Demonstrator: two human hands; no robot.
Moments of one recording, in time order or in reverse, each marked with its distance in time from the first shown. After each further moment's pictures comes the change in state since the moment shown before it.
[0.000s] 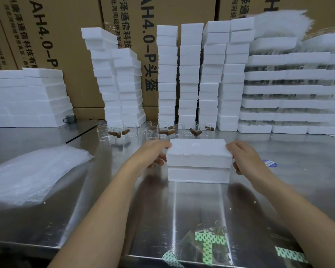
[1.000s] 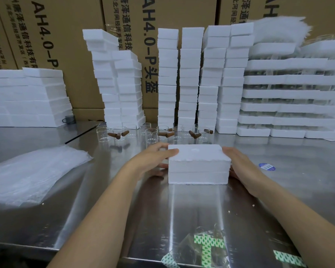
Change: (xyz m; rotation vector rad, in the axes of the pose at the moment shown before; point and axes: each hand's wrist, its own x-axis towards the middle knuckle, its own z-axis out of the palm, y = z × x) left_hand -0.008 0.001 0.005 -0.084 -0.119 0.001; right_hand 0.018 0.026 0.005 0.116 -0.156 0.093
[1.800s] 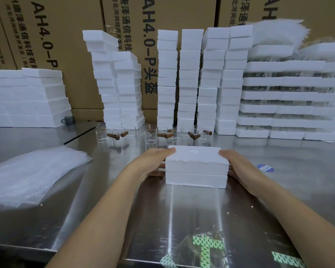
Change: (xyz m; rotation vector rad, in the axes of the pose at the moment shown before) left_hand 0.009 -0.006 0.004 -0.005 0.044 -0.058; right_hand 0.003 0.000 -0.004 0.073 -0.106 -0.025
